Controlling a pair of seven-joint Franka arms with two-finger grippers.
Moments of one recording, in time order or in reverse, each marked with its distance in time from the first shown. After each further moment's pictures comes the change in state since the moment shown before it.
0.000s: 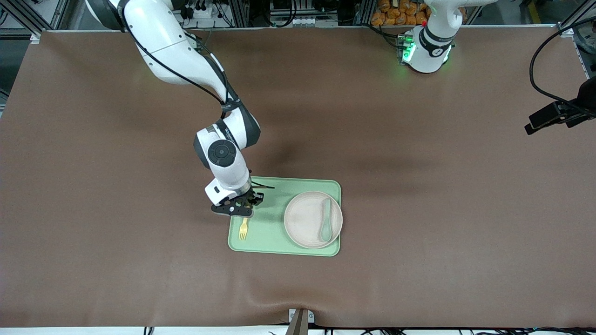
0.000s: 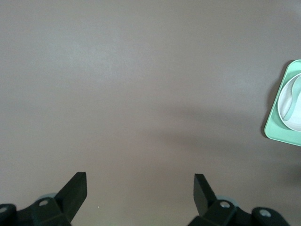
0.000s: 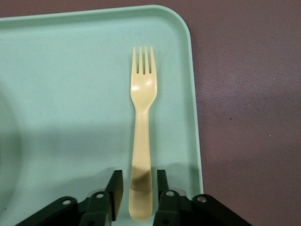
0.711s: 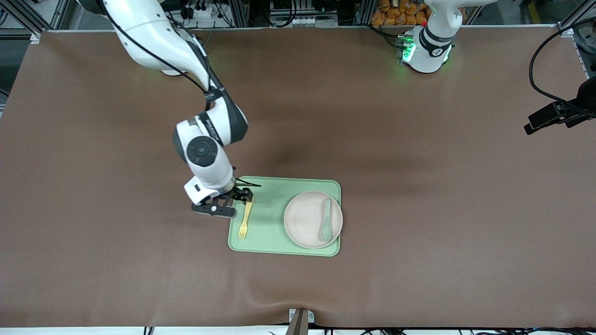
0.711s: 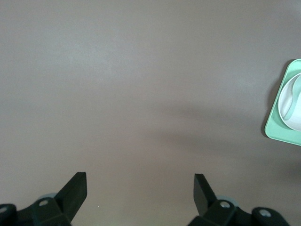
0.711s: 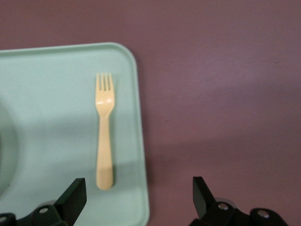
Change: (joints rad) left arm 0.000 0.000 0.000 -0.003 0.000 0.000 0.000; right arm -0.073 -0.171 -0.013 0.008 0.000 -0.272 -0.107
